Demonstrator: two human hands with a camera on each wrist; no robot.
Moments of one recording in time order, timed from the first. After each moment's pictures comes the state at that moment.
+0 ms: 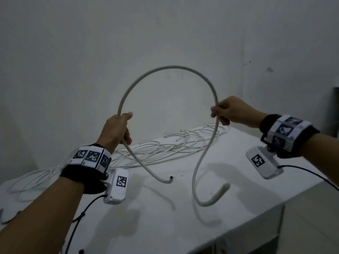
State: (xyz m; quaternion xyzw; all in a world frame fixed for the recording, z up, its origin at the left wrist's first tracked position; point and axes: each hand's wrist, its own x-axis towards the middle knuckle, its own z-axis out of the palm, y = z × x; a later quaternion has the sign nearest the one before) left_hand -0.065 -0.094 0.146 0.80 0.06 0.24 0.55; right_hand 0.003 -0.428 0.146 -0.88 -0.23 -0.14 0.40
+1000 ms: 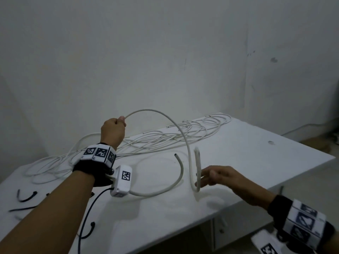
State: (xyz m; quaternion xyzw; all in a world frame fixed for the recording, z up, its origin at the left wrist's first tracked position) left_hand -0.079 -0.075 0.108 0.83 0.15 0.32 0.43; right_hand -0.123 -0.405 -0.014 -0.72 -0.33 0.14 0.60
